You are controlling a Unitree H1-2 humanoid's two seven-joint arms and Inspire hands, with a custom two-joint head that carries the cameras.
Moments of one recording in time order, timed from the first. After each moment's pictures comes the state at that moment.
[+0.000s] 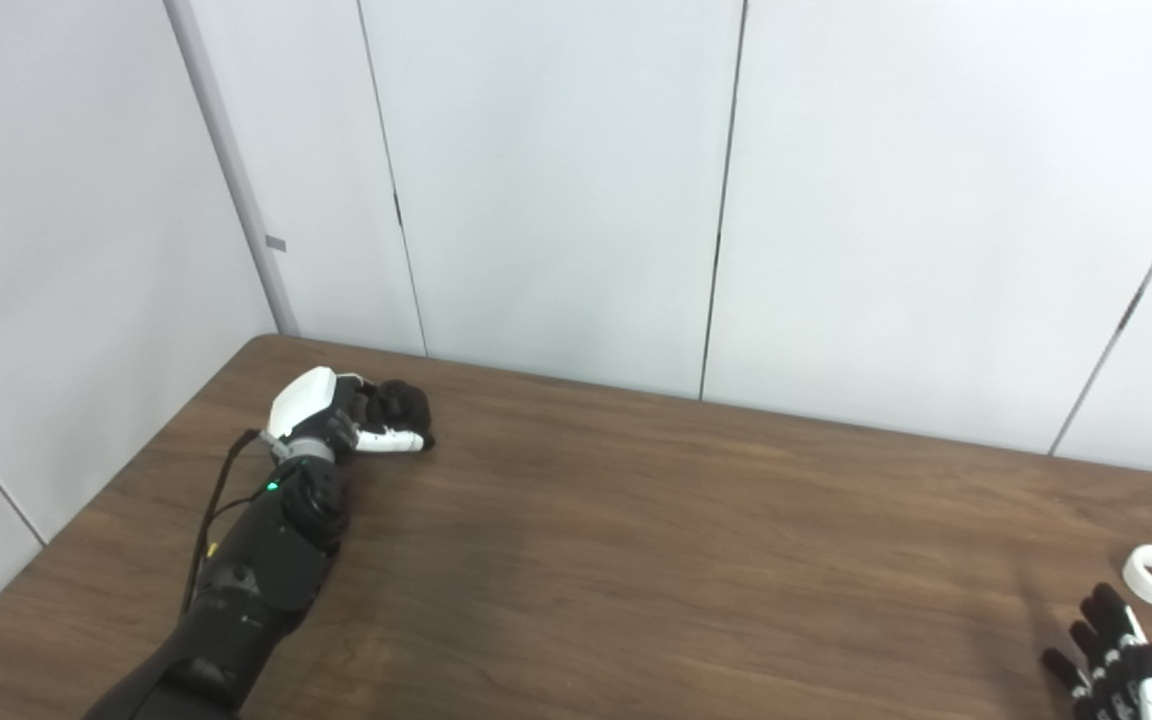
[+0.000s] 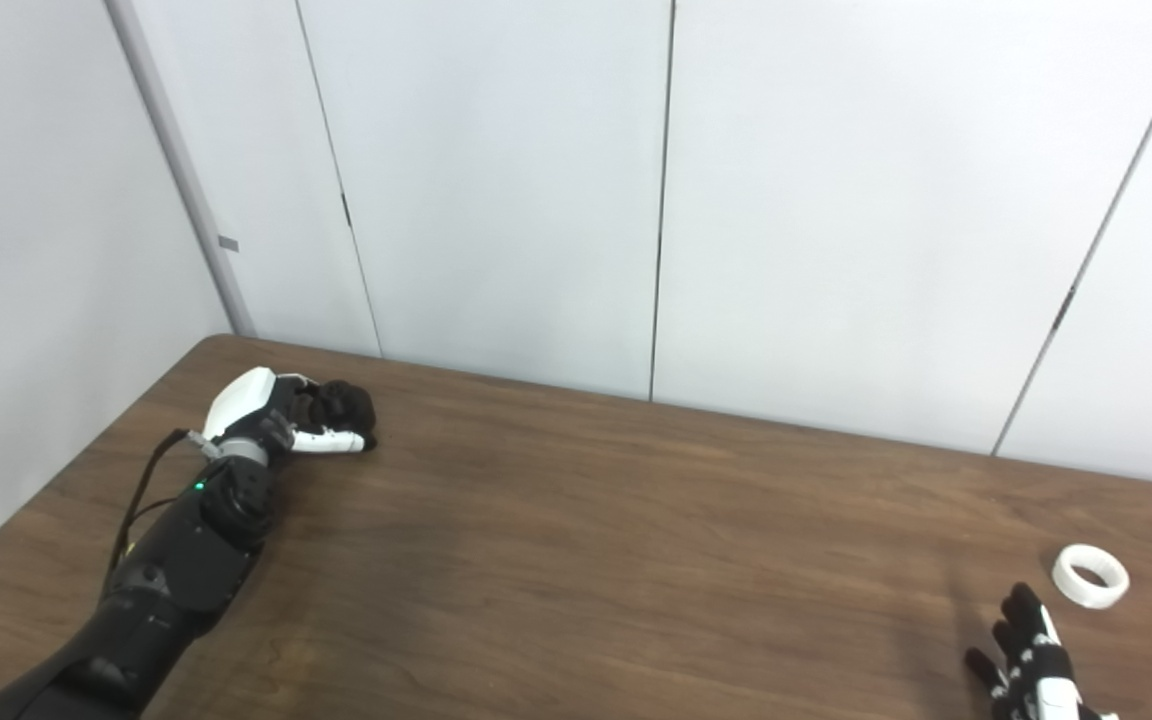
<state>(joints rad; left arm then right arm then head) -0.58 0.51 -0.06 0.69 0.45 0.30 0.16 0.04 -0.14 -0.10 -0.16 0.15 0.09 0.09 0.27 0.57</state>
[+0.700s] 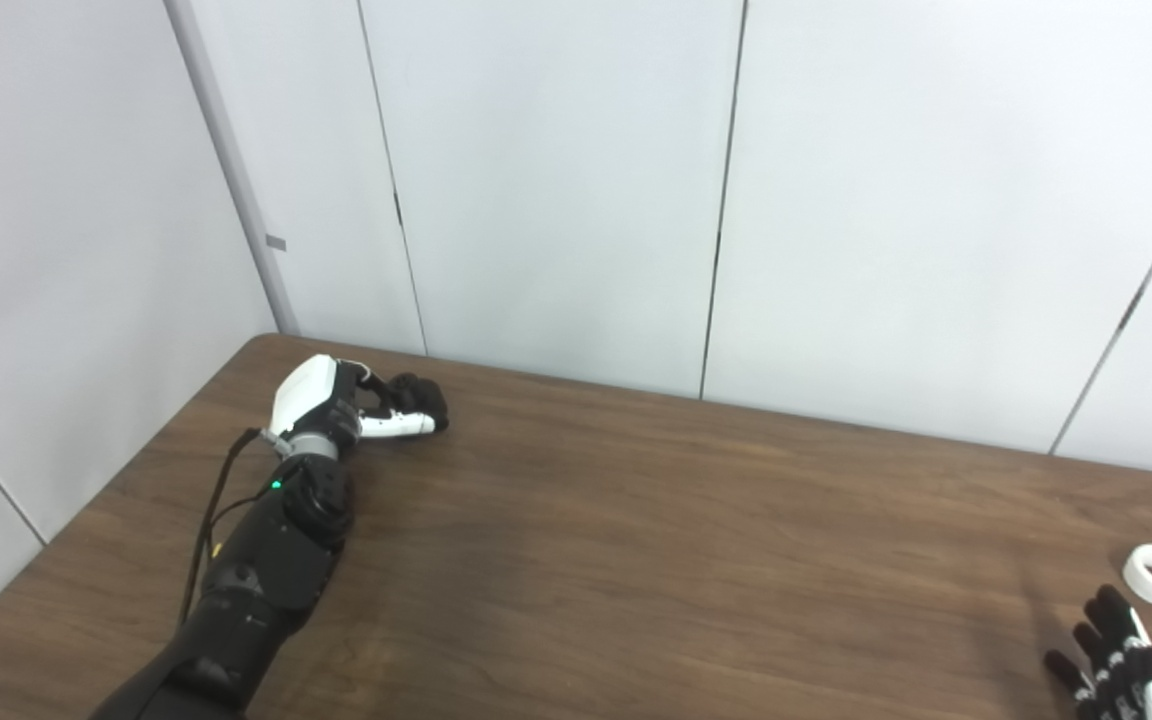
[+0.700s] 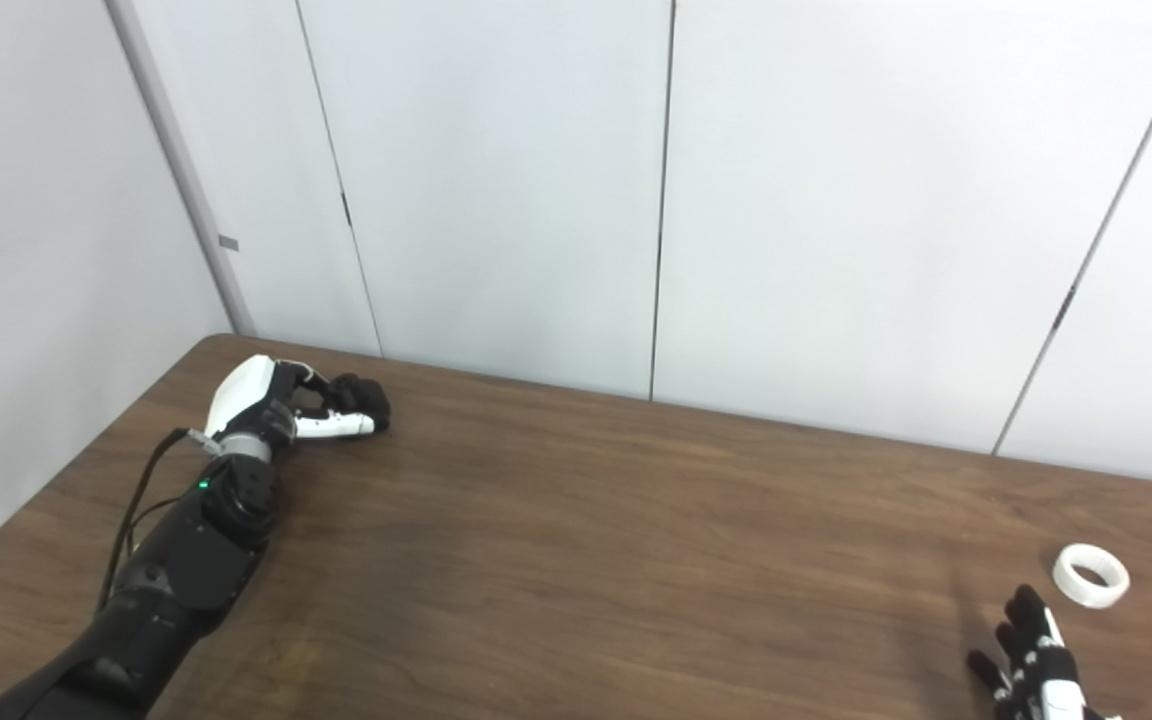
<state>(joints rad) -0.58 0.50 -0.04 0.69 0.42 0.25 0.22 0.05 -0.15 -0.10 -0.17 0.15 0.10 0.09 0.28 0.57</state>
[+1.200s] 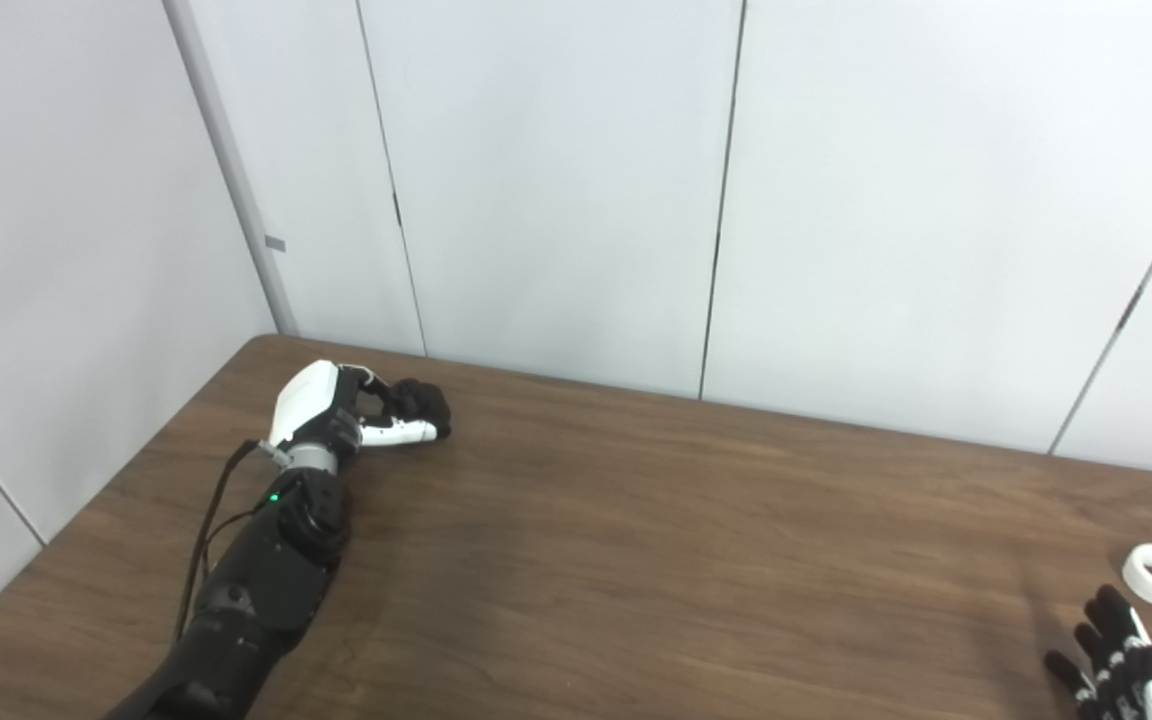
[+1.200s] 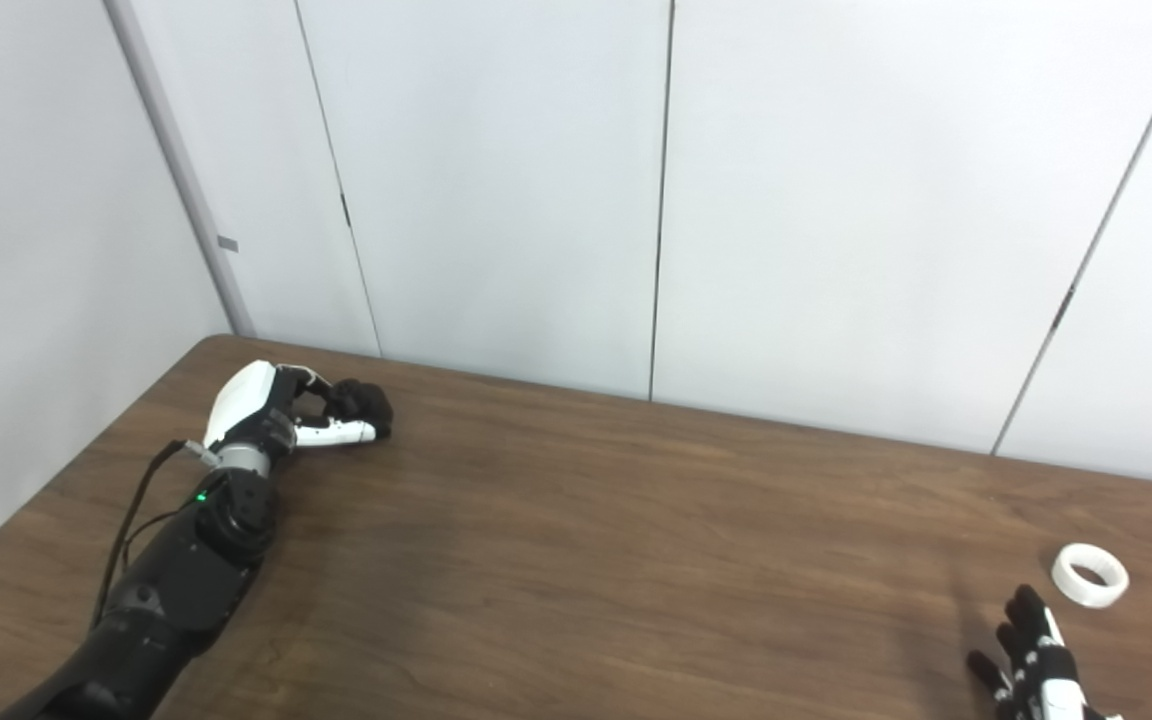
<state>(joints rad) -0.51 0.50 -0.04 0.59 0.43 0.23 0.23 0.05 -0.15 -0.10 -0.18 0.15 0.11 0.09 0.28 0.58</state>
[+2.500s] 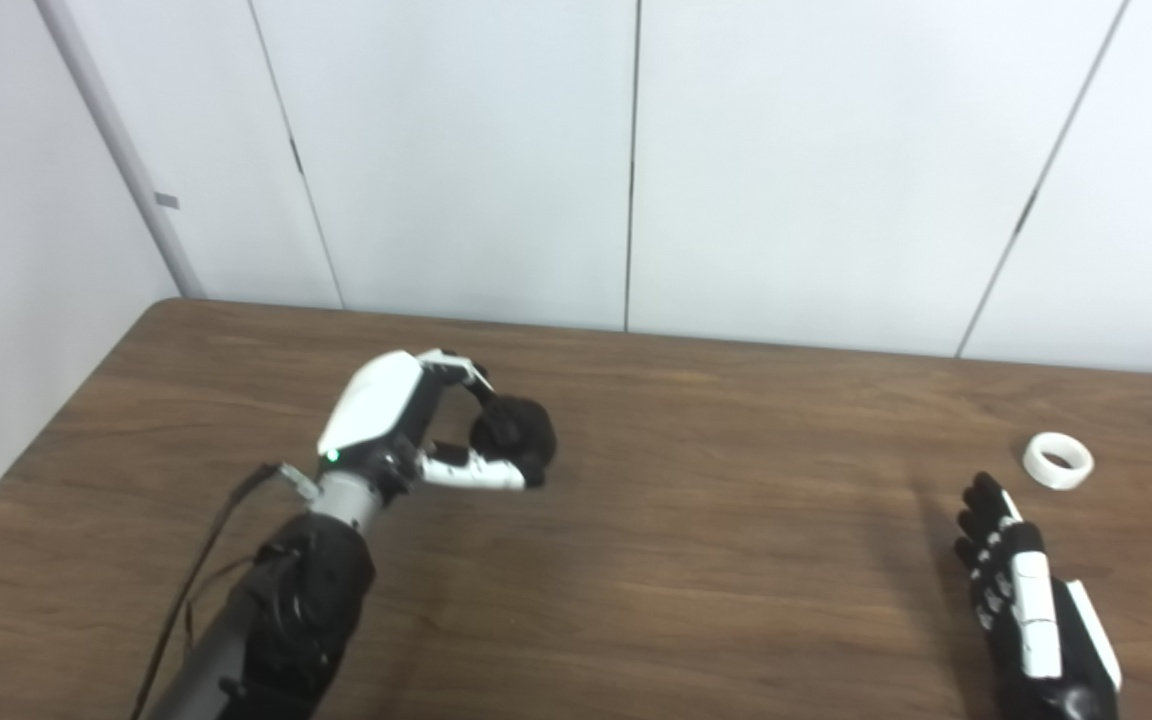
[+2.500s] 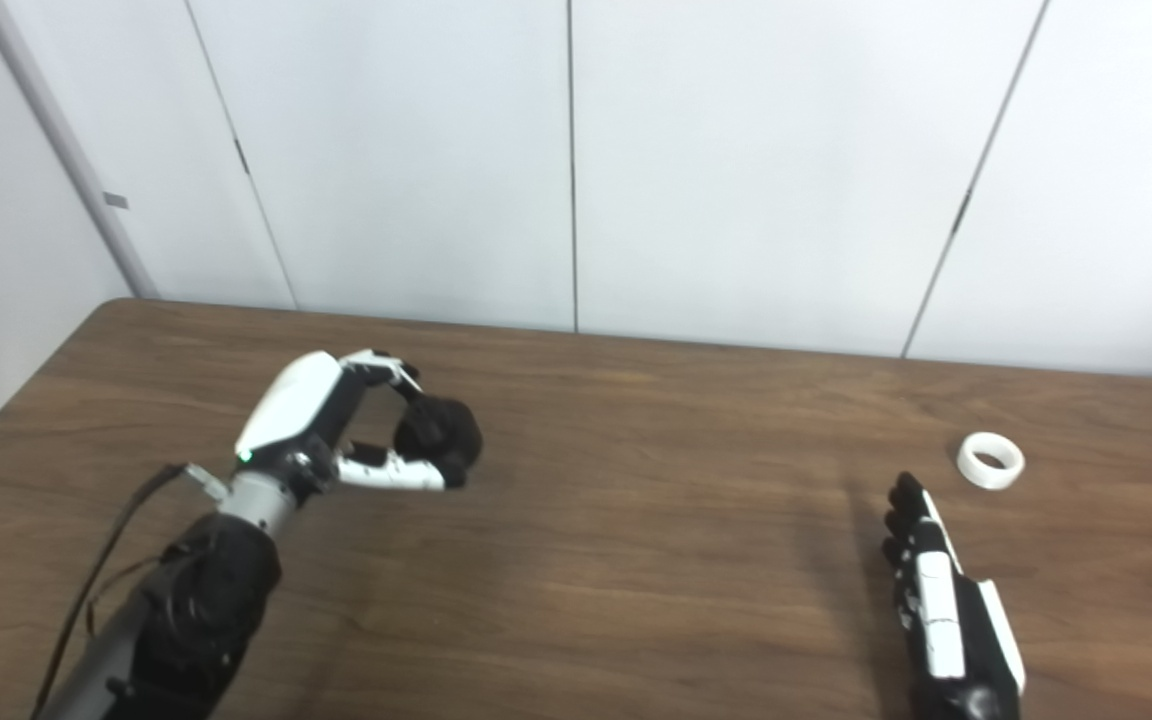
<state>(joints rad) -0.21 0.39 -0.23 -0.30 0.64 0.42 -0.13 0.05 -0.10 -0.05 -0.21 0.09 0.14 0.06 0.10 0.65</state>
